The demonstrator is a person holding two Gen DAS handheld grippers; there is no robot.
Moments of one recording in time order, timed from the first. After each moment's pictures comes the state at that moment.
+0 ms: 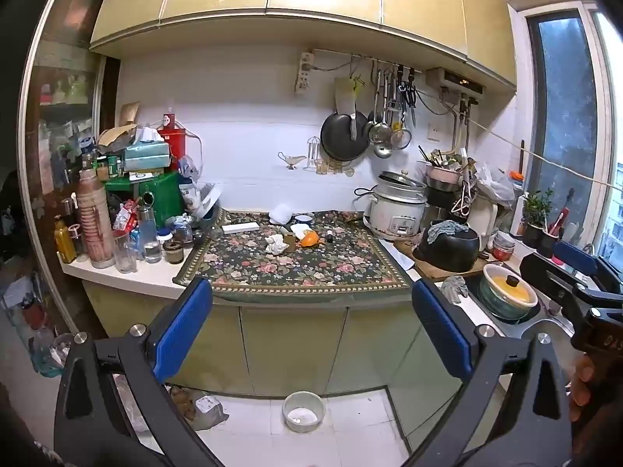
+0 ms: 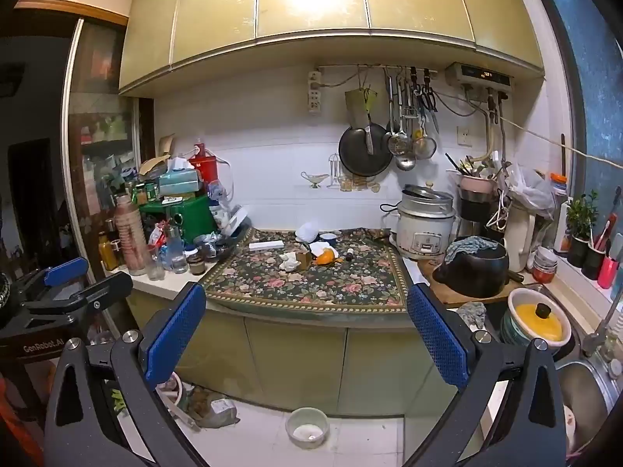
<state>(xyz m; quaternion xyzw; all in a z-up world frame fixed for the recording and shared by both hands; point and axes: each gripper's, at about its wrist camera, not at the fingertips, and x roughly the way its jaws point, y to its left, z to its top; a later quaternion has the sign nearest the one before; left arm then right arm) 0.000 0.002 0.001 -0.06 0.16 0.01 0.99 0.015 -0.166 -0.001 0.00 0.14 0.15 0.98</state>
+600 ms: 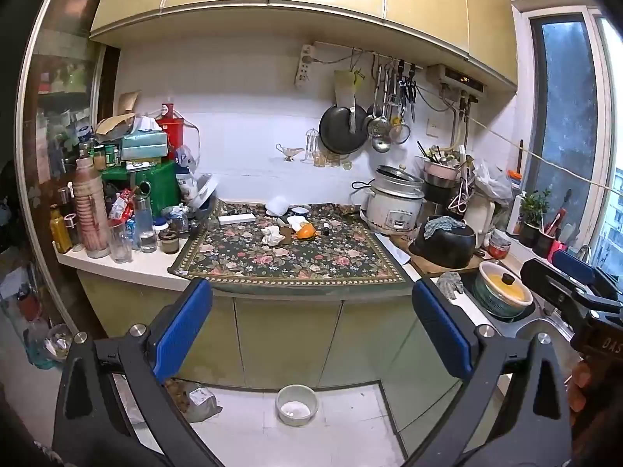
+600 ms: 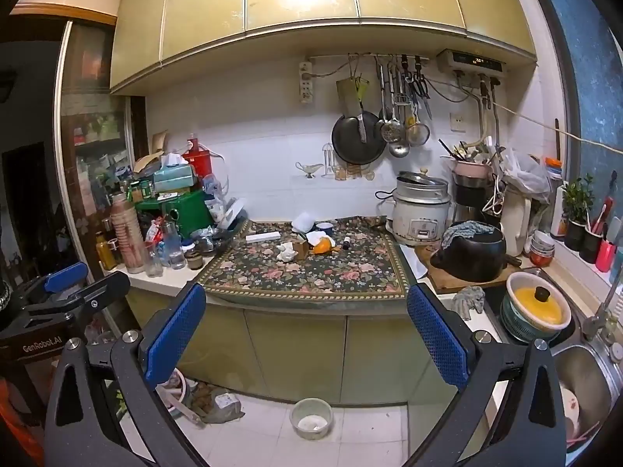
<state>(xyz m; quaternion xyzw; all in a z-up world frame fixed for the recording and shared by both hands) -0.003 0.005 -0.011 -0.06 0.18 0.00 0.98 0.014 -0.169 -0.004 0.02 0.17 0.15 0.97</state>
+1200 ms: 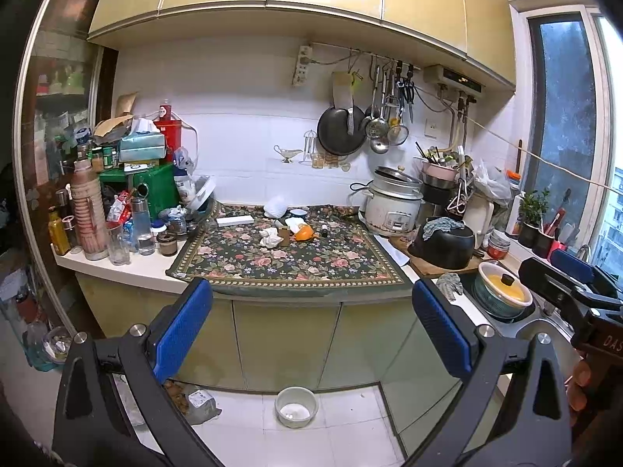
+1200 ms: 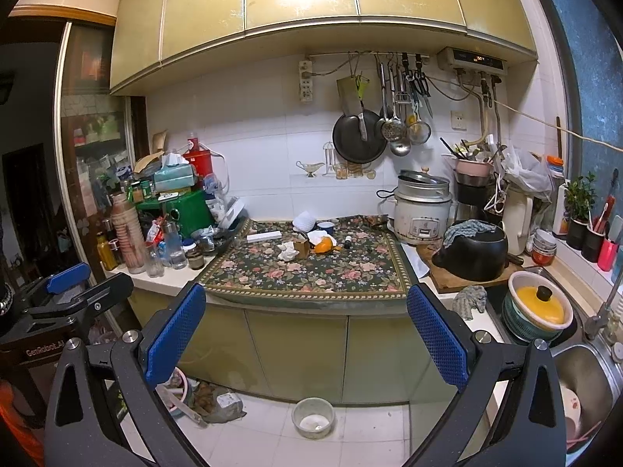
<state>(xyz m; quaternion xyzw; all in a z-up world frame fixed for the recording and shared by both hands) 0.005 -0.002 -0.001 -0.06 0.18 0.00 0.98 0.015 -0.168 -0.005 0.02 0.17 0.15 0.97</state>
